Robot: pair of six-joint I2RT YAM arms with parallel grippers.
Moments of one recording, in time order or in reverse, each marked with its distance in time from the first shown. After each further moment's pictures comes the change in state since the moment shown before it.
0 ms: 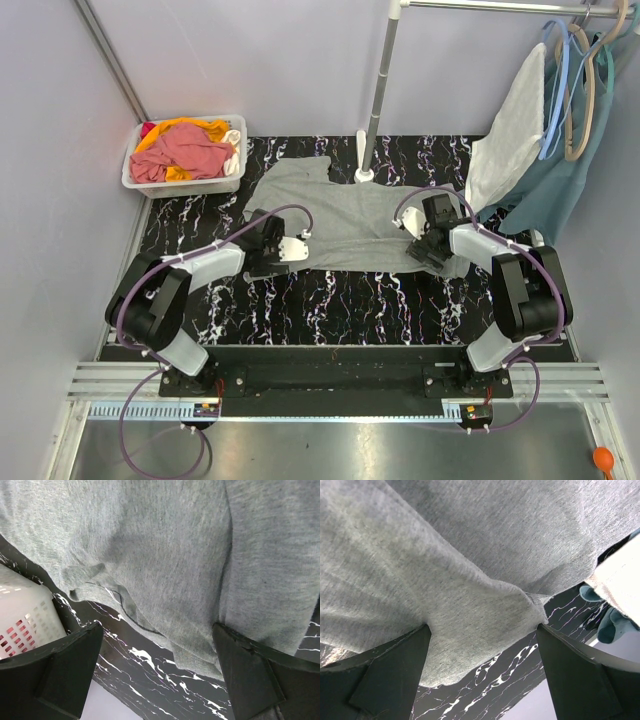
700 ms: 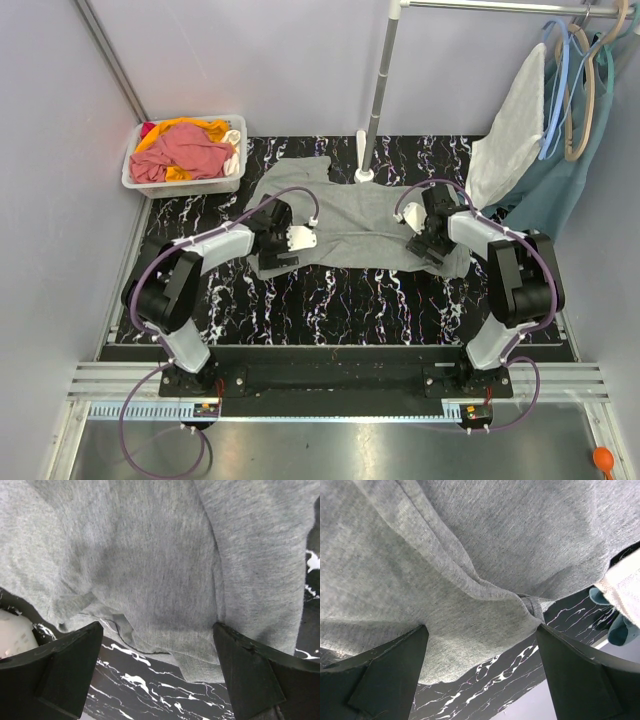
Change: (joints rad) left arm 0.006 0.136 0.210 -0.168 0.122 -0.080; right arm -0.024 0.094 0.130 -0.125 -0.008 0.027
